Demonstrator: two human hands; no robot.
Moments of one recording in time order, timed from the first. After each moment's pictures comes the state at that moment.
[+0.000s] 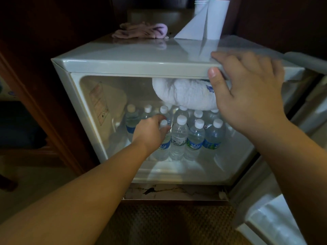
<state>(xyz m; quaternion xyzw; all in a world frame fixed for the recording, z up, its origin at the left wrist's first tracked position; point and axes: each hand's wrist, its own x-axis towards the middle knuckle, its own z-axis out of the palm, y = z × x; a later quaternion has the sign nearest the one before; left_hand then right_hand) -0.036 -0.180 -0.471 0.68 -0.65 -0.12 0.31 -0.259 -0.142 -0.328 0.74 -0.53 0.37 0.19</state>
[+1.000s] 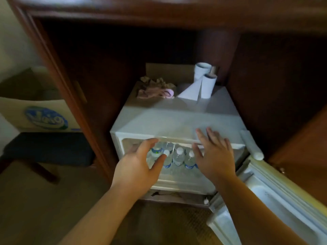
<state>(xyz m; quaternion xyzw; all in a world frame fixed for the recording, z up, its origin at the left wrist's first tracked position) -0.028 -0.002 -0.236 0.68 -0.64 -0.06 0.36 -0.256 -0.108 -0.256 0.77 -0.62 0.14 -0.02</state>
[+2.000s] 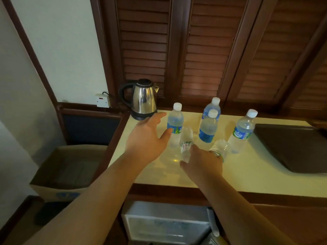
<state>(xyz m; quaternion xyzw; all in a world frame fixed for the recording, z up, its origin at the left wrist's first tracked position) -0.018 -0.147 0.267 0.64 -0.67 -0.06 0.38 -0.203 -0.156 0.230 0.72 -0.69 0.05 -0.06</state>
